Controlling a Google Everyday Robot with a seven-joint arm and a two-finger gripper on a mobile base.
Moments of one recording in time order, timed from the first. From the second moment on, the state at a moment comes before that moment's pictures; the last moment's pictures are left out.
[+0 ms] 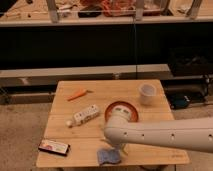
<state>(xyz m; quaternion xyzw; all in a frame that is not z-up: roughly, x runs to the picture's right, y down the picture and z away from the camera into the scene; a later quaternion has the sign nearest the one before) 0.044 0.293 0.714 -0.28 -0.17 -0.48 0.81</state>
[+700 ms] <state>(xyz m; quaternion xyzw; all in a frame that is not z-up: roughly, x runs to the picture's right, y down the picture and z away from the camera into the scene) 0.038 0.306 0.727 -0.28 -0.18 -0.51 0.79</state>
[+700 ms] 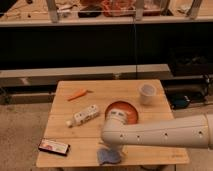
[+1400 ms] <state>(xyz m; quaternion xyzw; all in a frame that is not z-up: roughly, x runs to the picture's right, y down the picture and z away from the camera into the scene) 0.038 0.318 0.739 -0.29 -0.18 -0.53 0.78</state>
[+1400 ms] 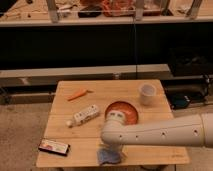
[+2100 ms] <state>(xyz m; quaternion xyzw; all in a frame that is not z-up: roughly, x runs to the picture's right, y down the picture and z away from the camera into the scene) 0.036 0.330 0.752 -0.29 -0.19 -0.53 0.77</state>
